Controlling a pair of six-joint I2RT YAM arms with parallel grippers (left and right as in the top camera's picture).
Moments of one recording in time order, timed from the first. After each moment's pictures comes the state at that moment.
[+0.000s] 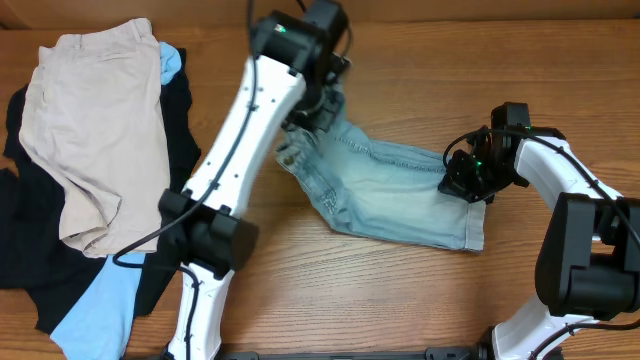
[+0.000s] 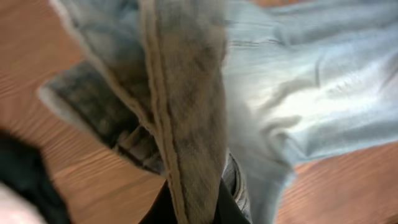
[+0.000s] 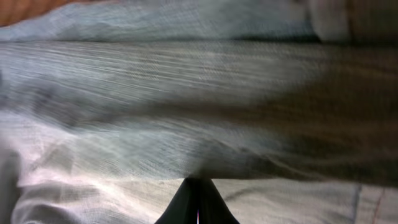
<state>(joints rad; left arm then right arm) -0.43 2.26 2.55 -1.68 0.04 -0.03 -0.10 1.87 1.16 -0.80 -0.46 0.28</state>
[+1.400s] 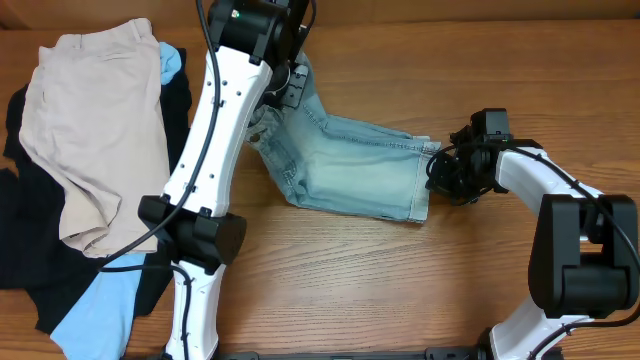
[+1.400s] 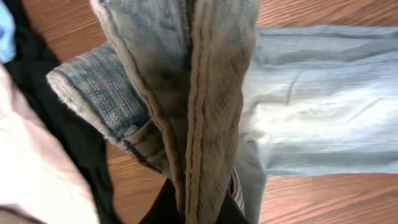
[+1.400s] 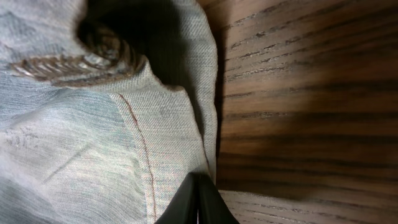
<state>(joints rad) -0.38 2.26 2.63 -1.68 -0.10 -0.08 -0.01 1.86 1.06 -0.59 -0.39 0.33</state>
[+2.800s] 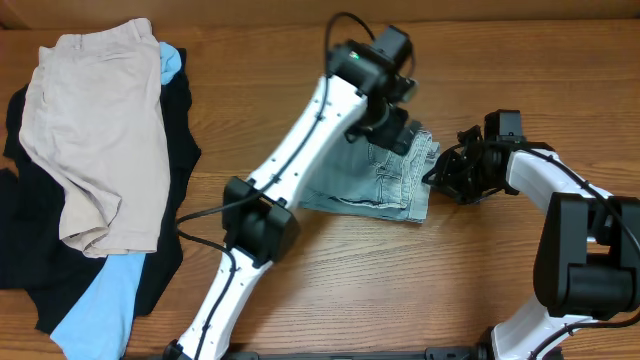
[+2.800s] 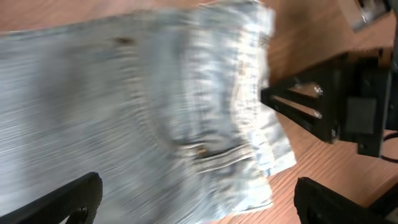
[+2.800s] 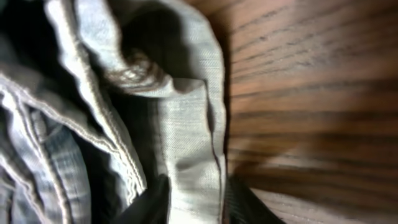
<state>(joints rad) -0.60 2.51 2.67 -1.51 0.28 -0.12 -0.08 1.86 1.05 -0.57 -0.53 0.33</state>
